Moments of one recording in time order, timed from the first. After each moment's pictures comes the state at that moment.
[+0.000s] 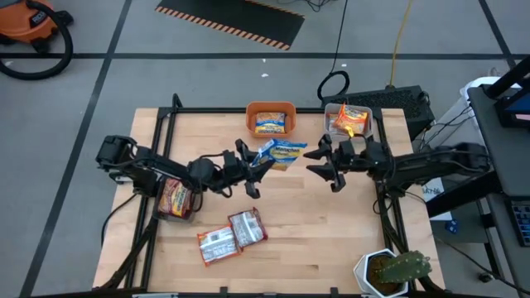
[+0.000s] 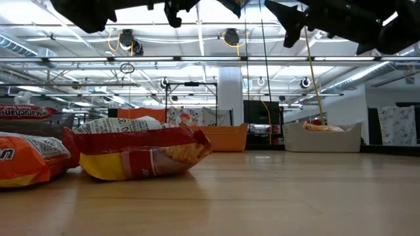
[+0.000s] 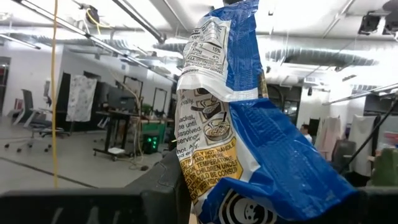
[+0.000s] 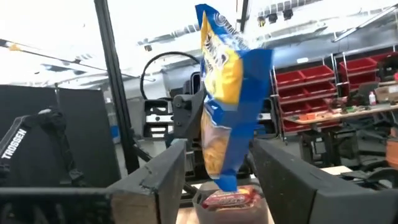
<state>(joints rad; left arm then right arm) -0.15 1.62 0.81 1.28 -0.39 0.02 -0.12 1.09 0.31 1.12 -0.22 0.28</state>
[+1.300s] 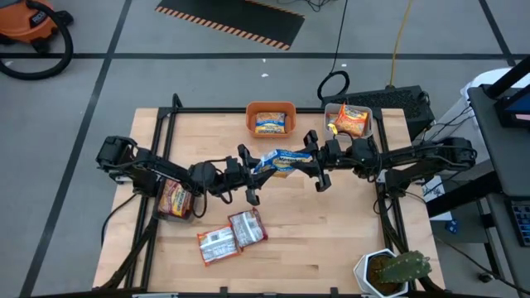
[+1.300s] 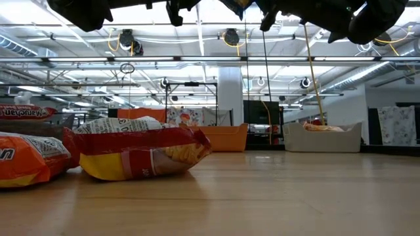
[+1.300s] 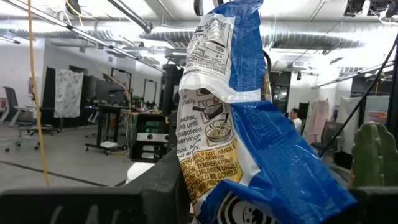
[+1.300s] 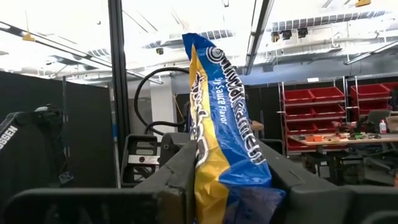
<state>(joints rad) -0.17 1.63 0.81 1.23 -0.37 0.04 -0.09 1.29 0.52 1.16 -0.24 0.18</state>
